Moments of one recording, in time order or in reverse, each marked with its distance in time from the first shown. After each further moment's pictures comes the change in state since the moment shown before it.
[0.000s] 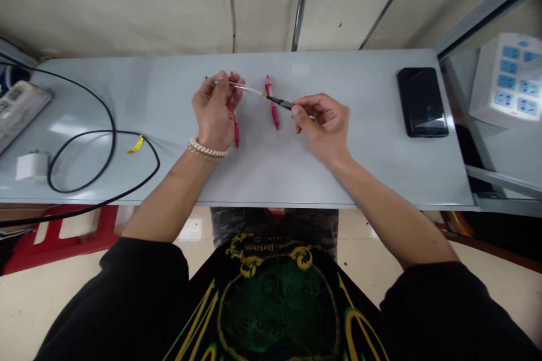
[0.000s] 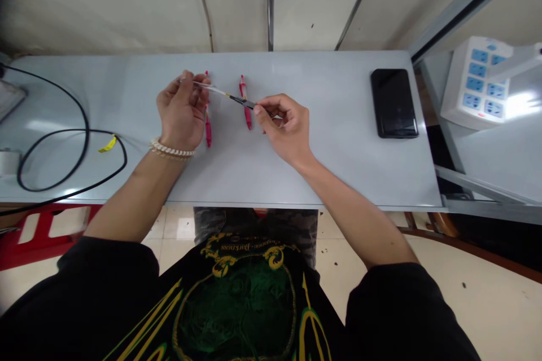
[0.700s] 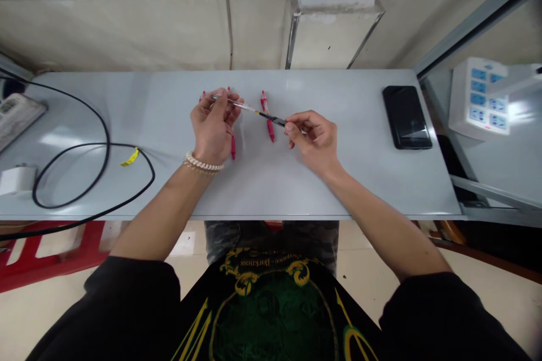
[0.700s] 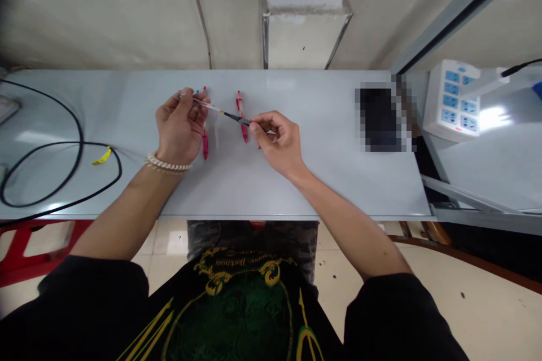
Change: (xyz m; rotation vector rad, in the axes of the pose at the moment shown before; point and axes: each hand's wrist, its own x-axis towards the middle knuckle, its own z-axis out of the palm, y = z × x) left_hand -0.013 0.007 0.007 -0.098 -0.008 0.011; right_hand -0.001 -0.006 0.001 0.008 0.000 0.050
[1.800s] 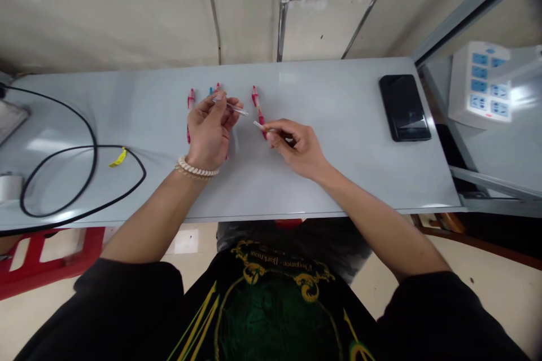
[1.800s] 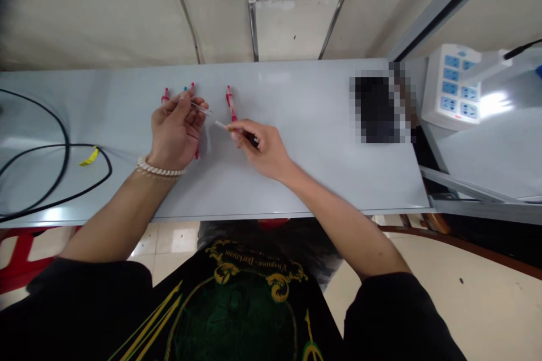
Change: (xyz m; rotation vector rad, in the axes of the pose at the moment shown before) left_hand -0.008 -0.007 0.001 0.106 -0.057 -0.074; right_hand -0.009 0.013 0.000 -0.099 -0.289 -0.024
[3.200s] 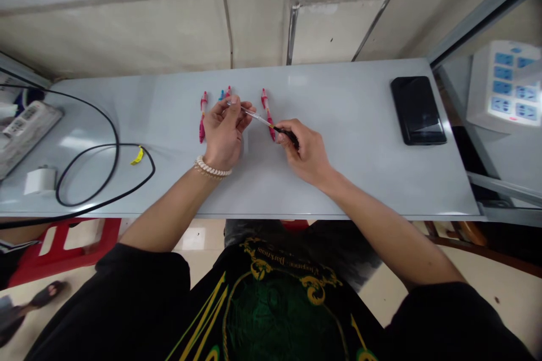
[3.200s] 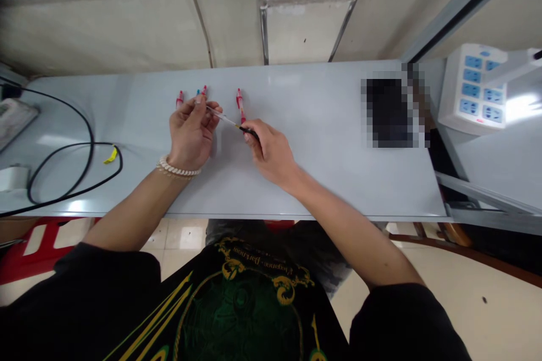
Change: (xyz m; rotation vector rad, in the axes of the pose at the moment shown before) left_hand -0.005 -0.005 0.008 -0.012 0.047 0.038; right_hand -0.005 -0.001 0.004 -0.280 0.081 -0.096
